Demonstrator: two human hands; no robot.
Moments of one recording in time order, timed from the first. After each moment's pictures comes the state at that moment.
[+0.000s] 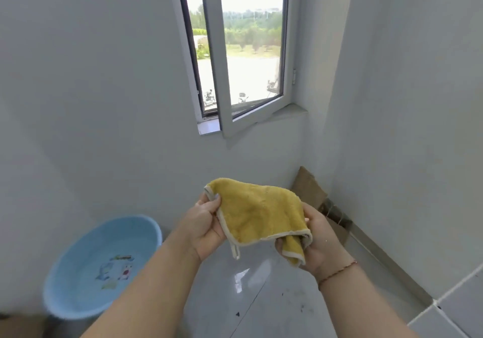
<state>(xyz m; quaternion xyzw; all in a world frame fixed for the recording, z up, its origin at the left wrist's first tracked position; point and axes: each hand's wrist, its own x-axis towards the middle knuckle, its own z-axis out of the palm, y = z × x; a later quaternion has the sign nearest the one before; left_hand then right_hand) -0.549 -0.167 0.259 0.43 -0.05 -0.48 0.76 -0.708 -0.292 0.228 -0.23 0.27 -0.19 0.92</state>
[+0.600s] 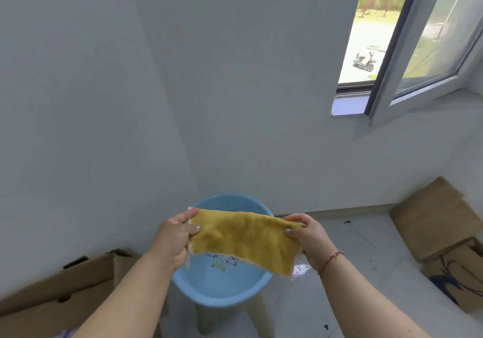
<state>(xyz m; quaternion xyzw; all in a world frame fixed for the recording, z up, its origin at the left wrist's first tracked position) -0.198 0.089 0.134 0.64 0.11 -0.26 0.72 -0.332 -0.154 0.093 -0.61 0.35 -0.06 0.71</state>
